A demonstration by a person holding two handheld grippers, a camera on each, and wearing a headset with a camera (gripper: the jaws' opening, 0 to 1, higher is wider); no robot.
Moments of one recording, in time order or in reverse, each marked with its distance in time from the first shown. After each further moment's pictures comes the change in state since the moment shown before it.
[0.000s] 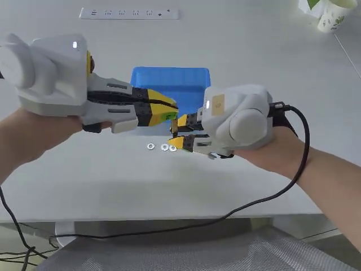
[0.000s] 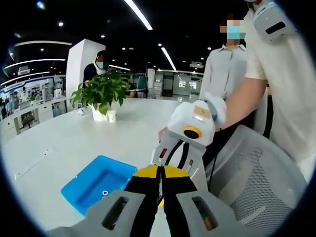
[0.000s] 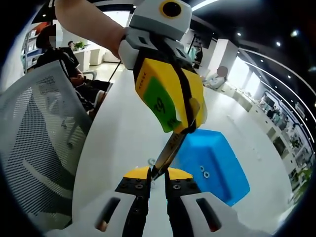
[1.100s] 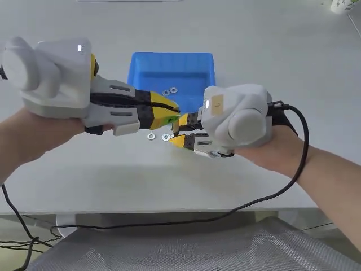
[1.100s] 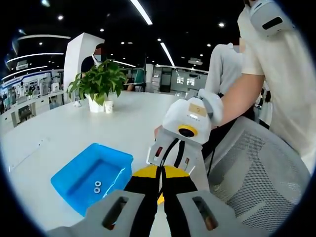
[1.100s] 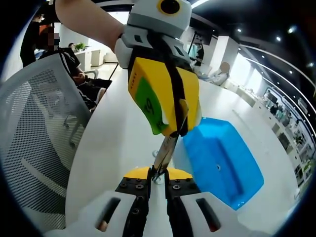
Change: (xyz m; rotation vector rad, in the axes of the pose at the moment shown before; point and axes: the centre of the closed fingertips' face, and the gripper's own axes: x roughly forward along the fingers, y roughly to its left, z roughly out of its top) left arm 0.009 -0.008 -0.024 -0.026 0.037 -0.028; right arm 0.017 0.009 -0.020 0.026 0.003 0.033
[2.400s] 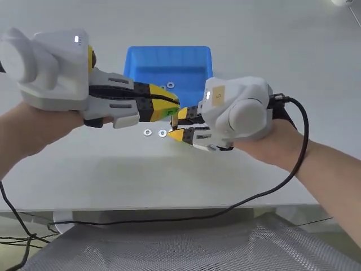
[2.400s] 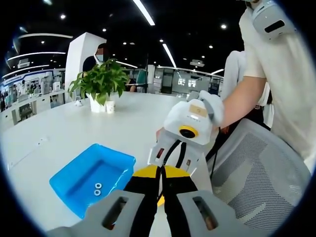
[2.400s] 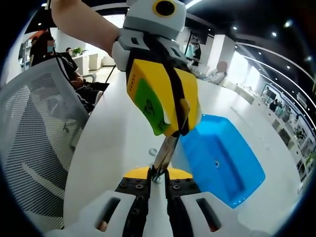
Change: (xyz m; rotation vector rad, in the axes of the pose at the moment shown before) left arm 0.006 0.006 0.002 -0.020 -0.011 0.007; right arm 0.000 -0.005 -0.004 0.033 -0.016 -0.004
